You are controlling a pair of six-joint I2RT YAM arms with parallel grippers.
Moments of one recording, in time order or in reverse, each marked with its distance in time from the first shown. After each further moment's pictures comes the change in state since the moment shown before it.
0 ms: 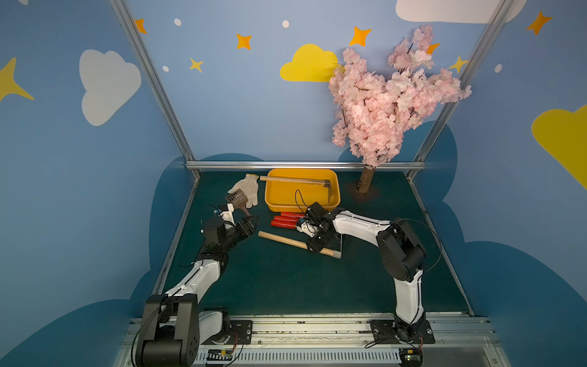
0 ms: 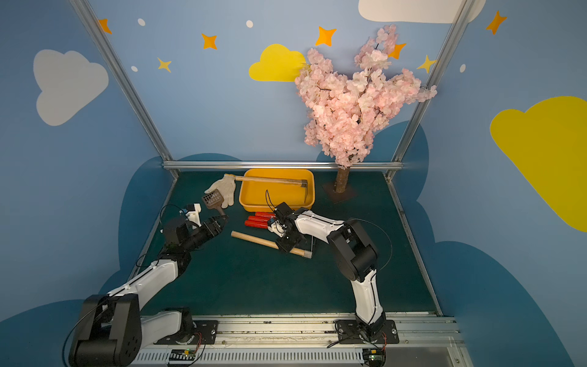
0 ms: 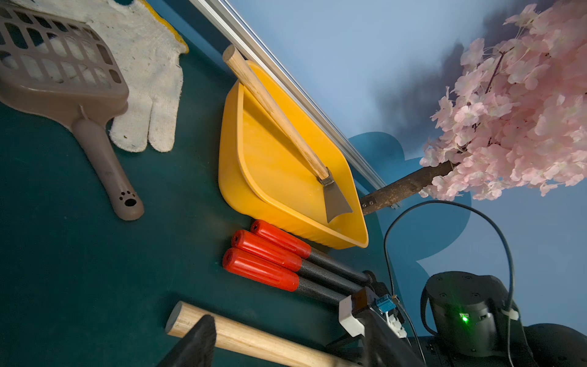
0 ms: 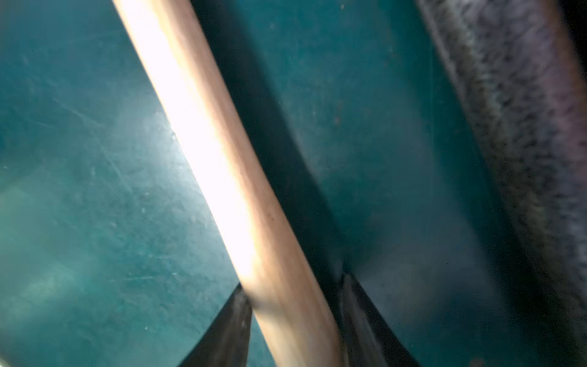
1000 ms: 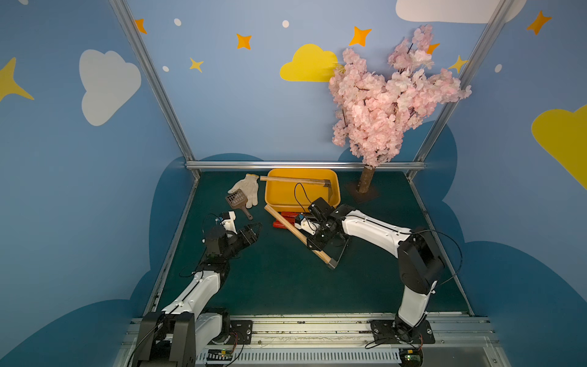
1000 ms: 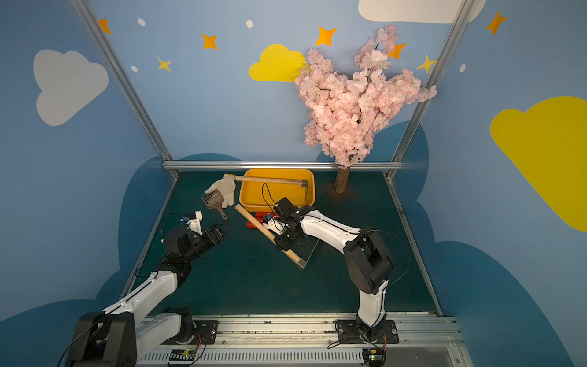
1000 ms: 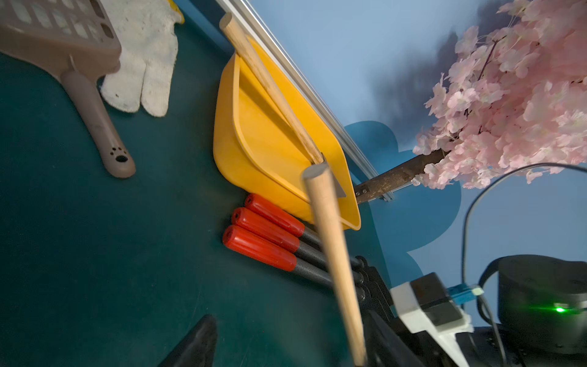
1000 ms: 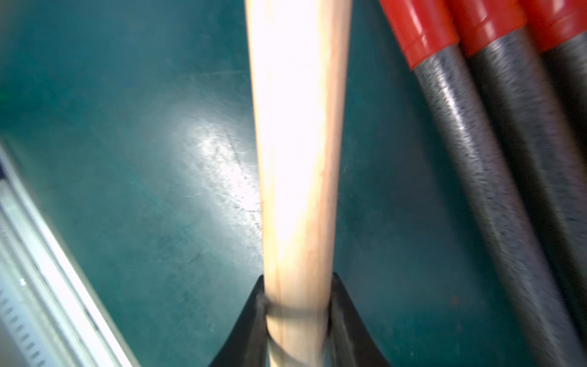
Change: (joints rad) left arm -0.056 -0.124 -0.115 -0.006 -0.029 -0.055; right arm 0.026 -0.202 -0.019 -0.055 -0.060 -0.040
